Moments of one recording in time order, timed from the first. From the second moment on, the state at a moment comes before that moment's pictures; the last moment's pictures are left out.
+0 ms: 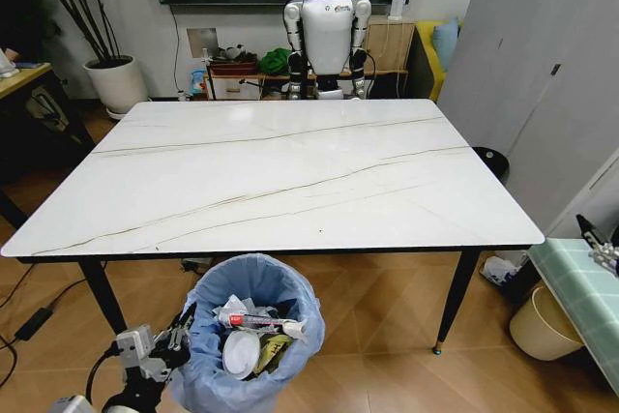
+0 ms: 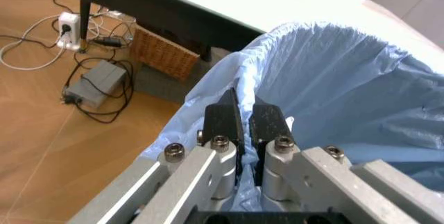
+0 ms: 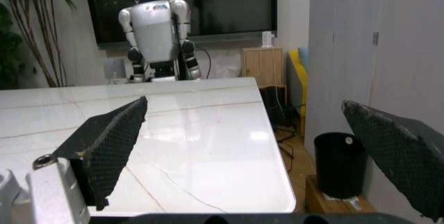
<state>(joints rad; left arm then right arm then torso) 2.04 -1.31 -0.71 -2.40 -0.69 0.17 0.01 -1.84 1.00 1.25 1.87 0.98 0.17 -0.48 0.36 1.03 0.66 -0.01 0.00</state>
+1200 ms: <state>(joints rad) 2.04 -1.38 -0.73 -2.37 -0.41 0.04 -0.05 -1.83 0.99 1.25 1.87 0.98 0.17 -0.47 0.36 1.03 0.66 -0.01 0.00</state>
